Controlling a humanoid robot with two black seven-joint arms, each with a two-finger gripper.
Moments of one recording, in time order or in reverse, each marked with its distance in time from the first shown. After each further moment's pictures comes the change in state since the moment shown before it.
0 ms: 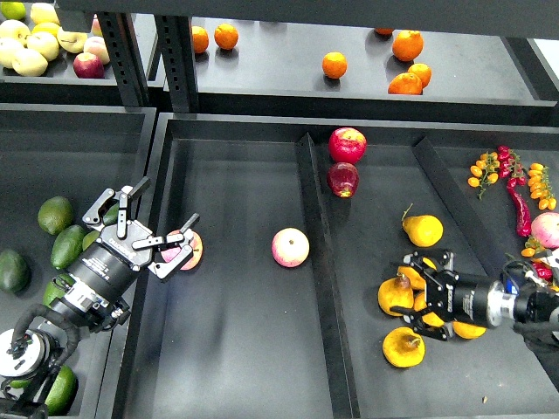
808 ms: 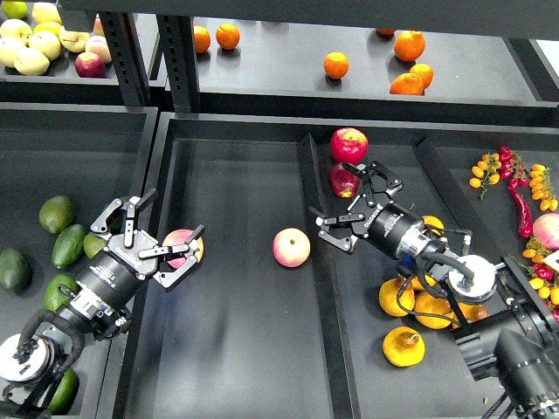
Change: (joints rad) left arm -0.002 0.000 0.035 0.040 0.008 0.000 0.000; right arm 0.015 0.505 0.397 -0.138 0.115 -0.126 0.000
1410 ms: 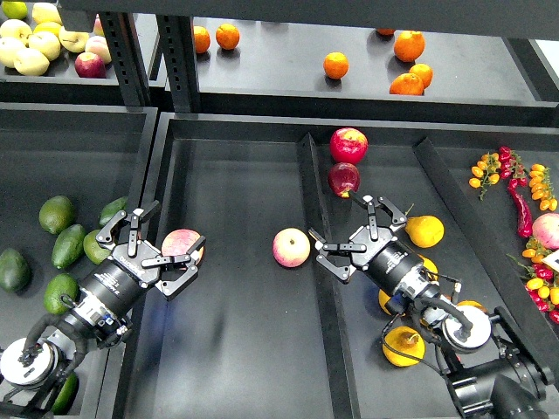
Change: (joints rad) left arm -0.018 0.000 0.006 0.092 -0.001 0.000 0.000; right arm -0.165 0.002 -0.012 0.015 0.160 0.136 0.081
